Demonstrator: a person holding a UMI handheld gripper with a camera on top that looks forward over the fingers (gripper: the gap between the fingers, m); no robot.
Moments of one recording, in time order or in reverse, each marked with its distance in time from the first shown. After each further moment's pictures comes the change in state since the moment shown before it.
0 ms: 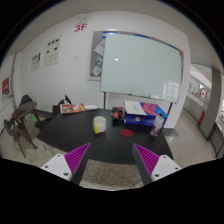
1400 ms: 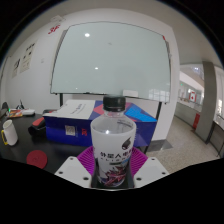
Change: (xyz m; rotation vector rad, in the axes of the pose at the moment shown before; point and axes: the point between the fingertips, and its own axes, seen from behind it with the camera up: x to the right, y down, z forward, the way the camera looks) arm 0.357 0.013 0.451 0.166 0.143 0.049
